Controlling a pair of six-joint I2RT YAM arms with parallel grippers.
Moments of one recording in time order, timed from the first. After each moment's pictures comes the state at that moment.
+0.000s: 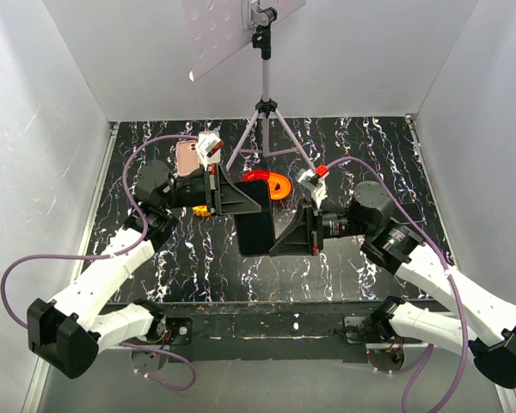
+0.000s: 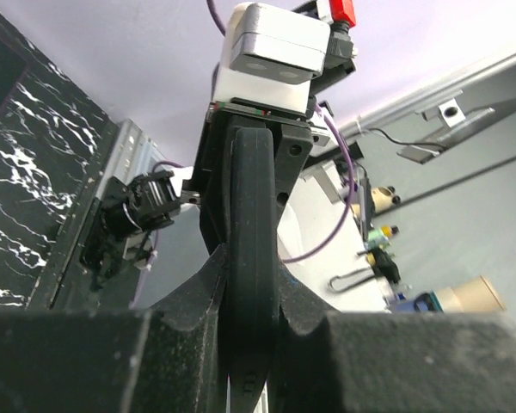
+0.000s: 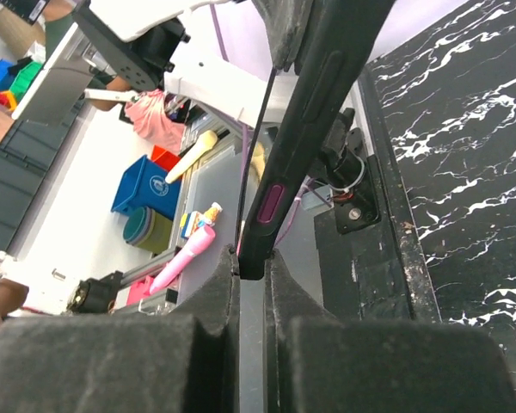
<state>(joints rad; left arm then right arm) -0.51 1.06 0.92 0.35 1.00 -1.17 0.79 0.92 0.86 0.04 -0.90 0.71</state>
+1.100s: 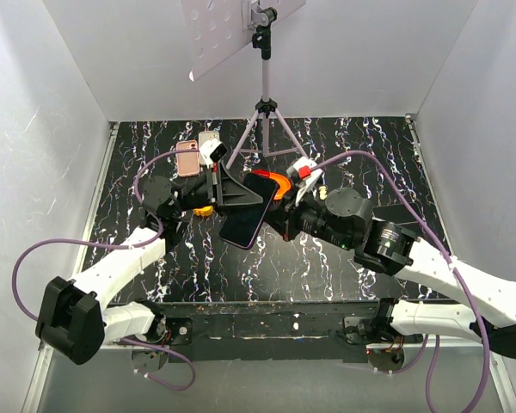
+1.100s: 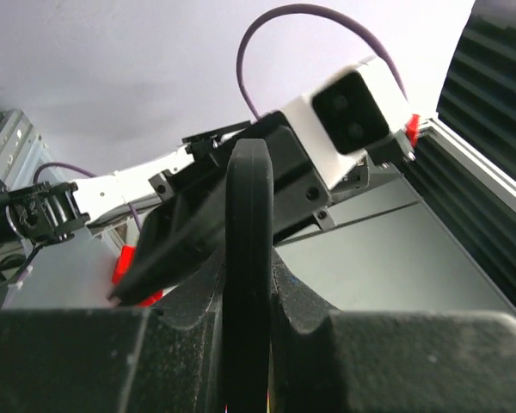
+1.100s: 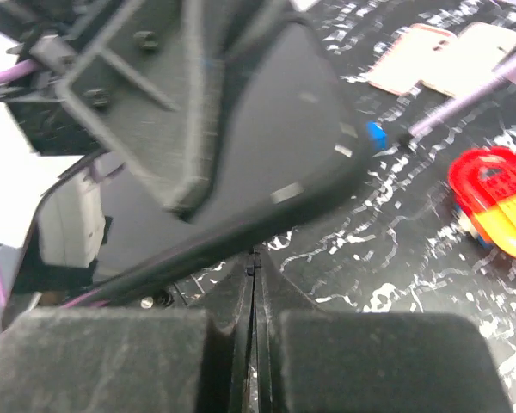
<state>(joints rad) -0.50 1.17 0.77 0.87 0.97 -1.77 1.12 1.02 1.09 -0.23 0.04 0.29</state>
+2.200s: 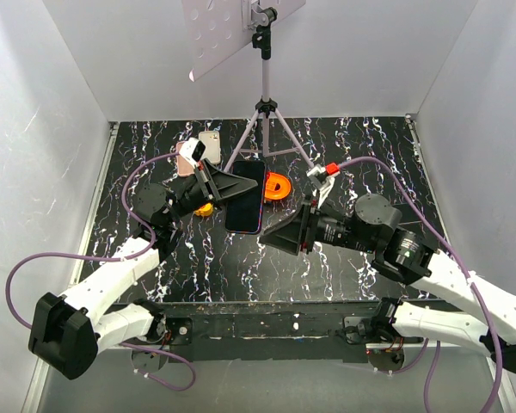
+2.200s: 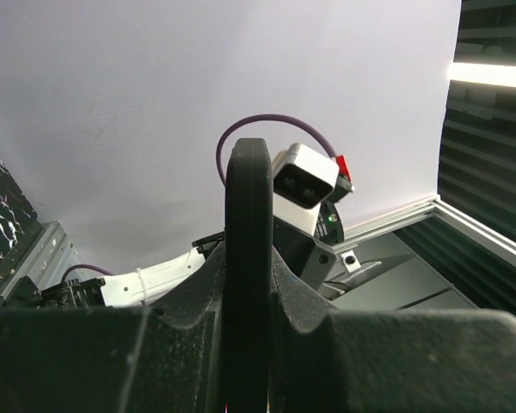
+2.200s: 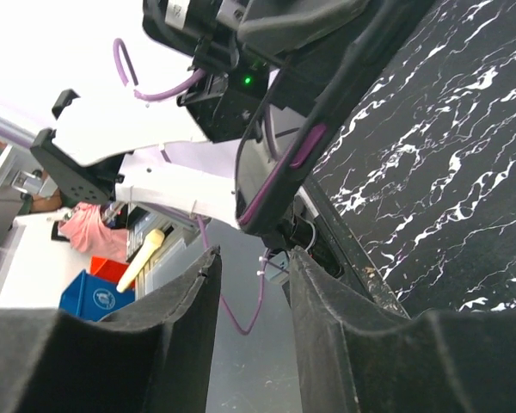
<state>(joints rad) -0.51 1.07 0.71 0.79 0.64 -1.64 1.07 0.87 0.98 -0.15 -0.27 0.74</state>
